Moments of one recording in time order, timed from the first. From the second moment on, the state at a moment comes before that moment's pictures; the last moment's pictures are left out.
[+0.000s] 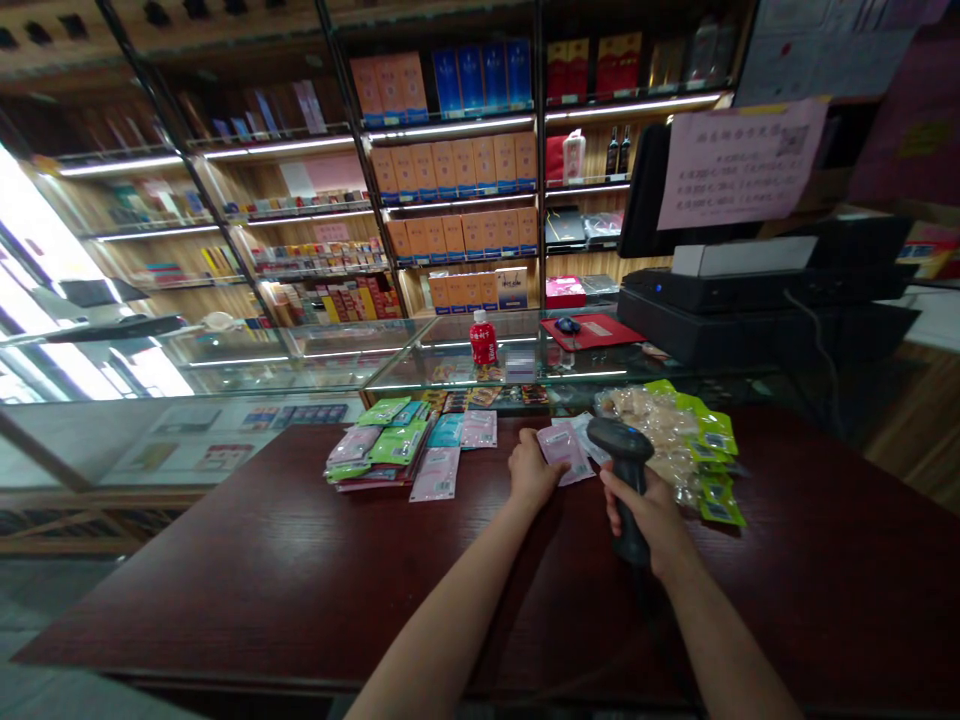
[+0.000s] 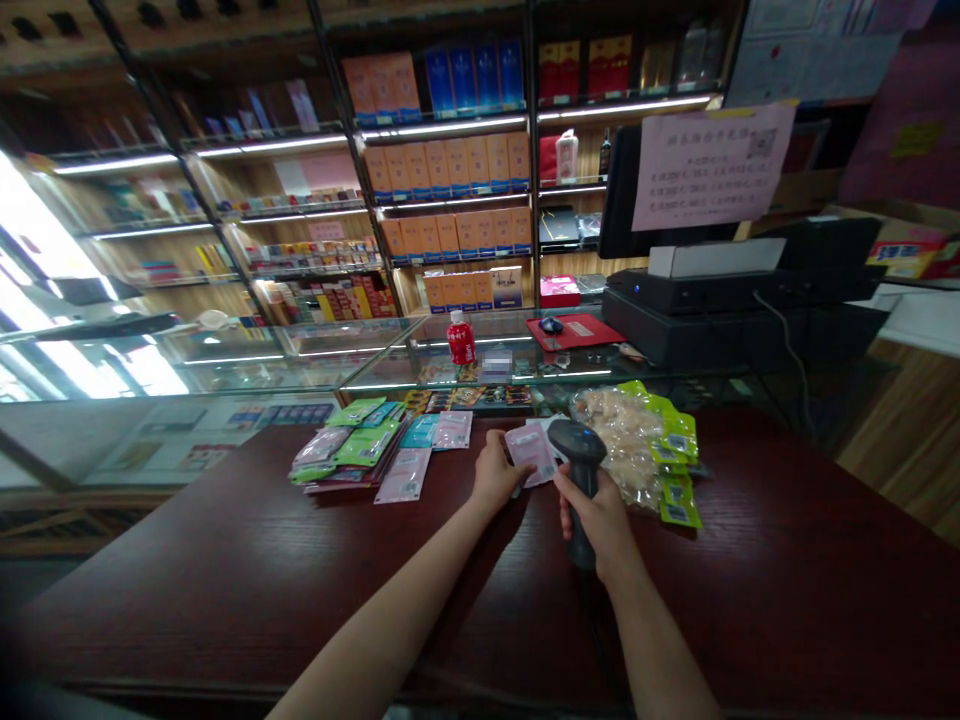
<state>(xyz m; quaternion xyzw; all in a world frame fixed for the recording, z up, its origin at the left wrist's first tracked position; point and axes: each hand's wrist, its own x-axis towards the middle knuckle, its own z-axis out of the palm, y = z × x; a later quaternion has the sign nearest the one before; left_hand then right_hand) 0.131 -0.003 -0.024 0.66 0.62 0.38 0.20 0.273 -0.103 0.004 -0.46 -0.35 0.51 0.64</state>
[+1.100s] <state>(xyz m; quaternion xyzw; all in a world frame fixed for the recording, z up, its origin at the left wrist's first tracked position) 0.071 0.015 -0.045 0.45 0.49 0.68 0.31 0.265 -0.119 0.001 -0.47 -0.47 0.57 0.48</state>
